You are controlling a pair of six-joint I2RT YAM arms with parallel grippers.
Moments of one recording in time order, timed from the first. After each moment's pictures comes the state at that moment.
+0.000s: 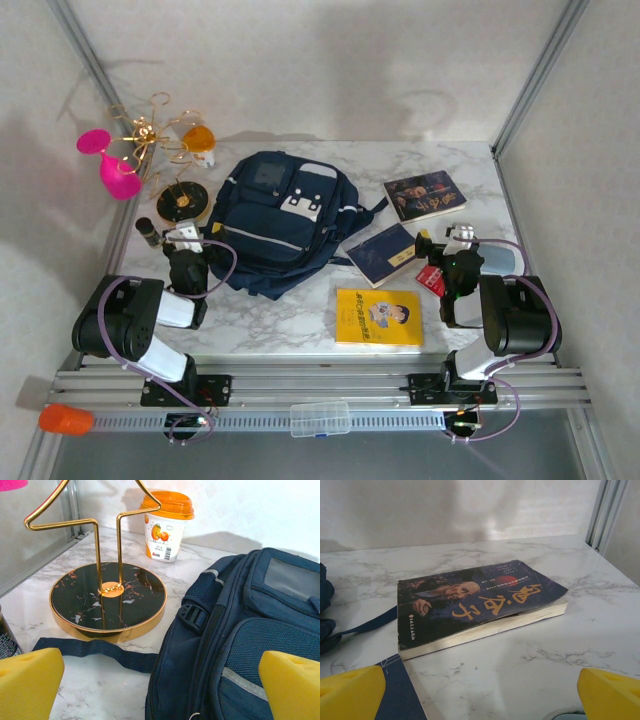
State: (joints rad) left arm -0.07 1.54 0.21 1.18 -0.27 -0.17; right arm 0.01 1.55 0.20 1.16 0.00 0.05
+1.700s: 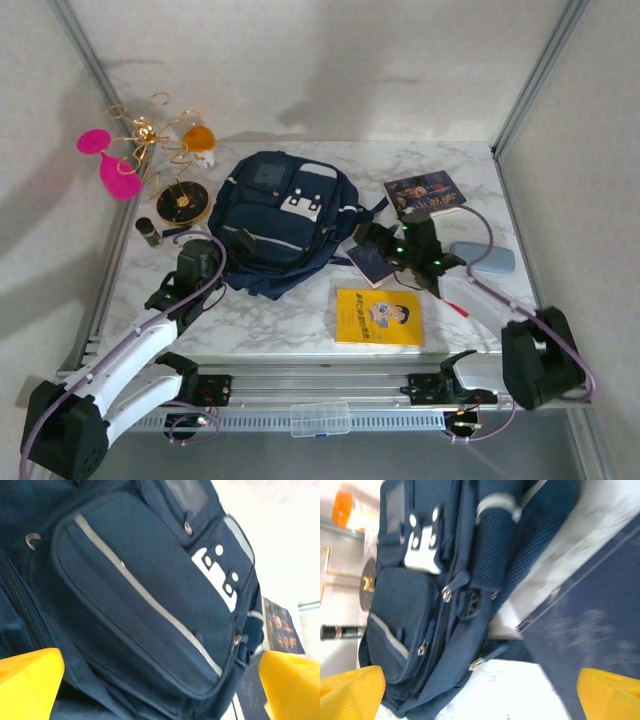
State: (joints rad) left arm -0.36 0.89 0.46 -0.08 -0.11 -0.95; right arm 0.47 1.33 0.70 -0.02 -0.25 0.85
